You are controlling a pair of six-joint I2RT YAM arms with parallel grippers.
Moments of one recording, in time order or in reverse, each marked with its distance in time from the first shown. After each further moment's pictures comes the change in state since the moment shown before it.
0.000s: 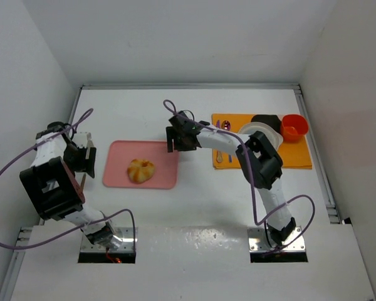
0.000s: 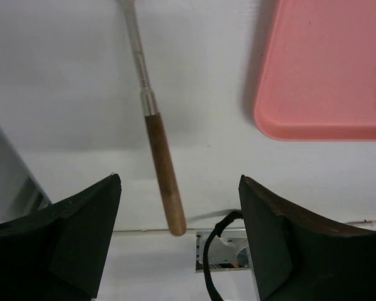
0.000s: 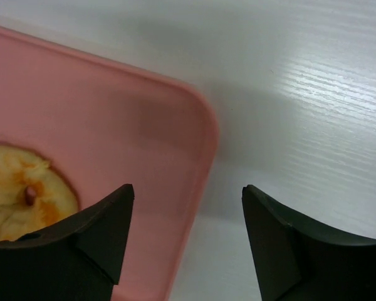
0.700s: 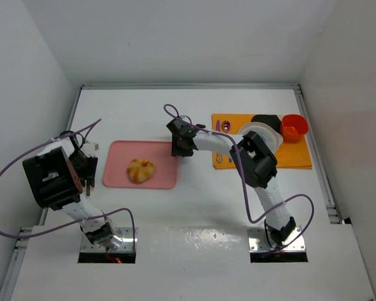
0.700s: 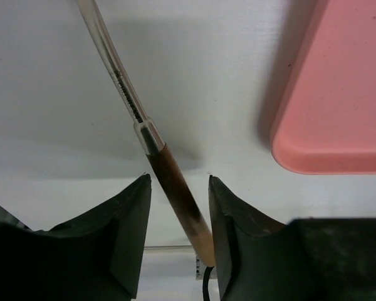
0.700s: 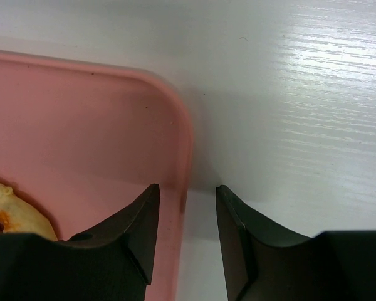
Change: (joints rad) left arm -0.043 0.114 -0.140 0.137 -0.066 -0.015; right arm 0.021 0.082 0.016 -0.055 0.066 0.147
